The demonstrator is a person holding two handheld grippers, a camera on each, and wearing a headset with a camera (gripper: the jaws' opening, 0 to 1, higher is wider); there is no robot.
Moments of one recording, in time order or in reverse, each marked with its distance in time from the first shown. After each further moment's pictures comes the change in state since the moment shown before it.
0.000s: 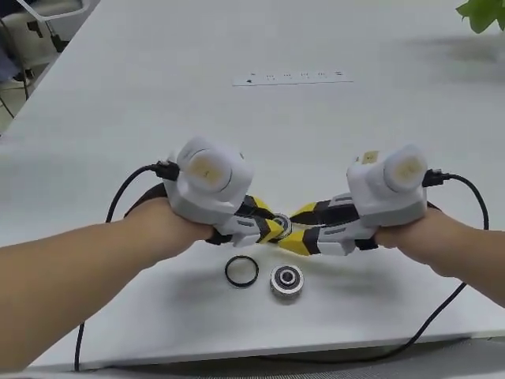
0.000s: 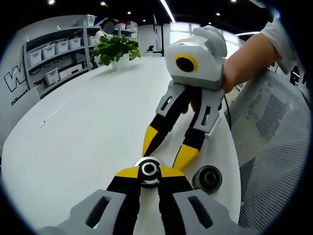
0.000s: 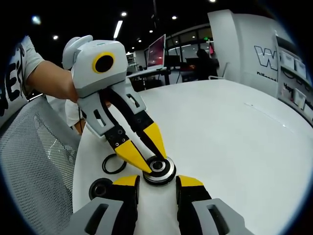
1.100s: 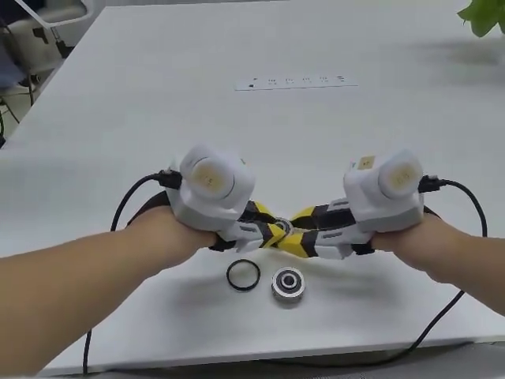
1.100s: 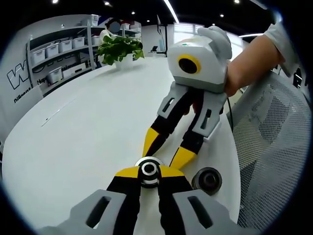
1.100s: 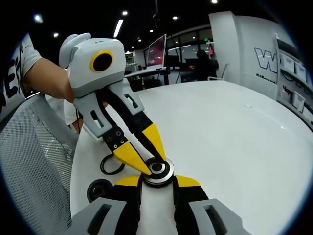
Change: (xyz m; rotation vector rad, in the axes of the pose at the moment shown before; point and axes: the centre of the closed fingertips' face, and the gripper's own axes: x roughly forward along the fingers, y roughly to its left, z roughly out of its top) left arm 0.002 0.002 -0.002 -0.021 -0.002 0.026; right arm 0.002 -0.001 0.000 -0.016 0.005 -0.019
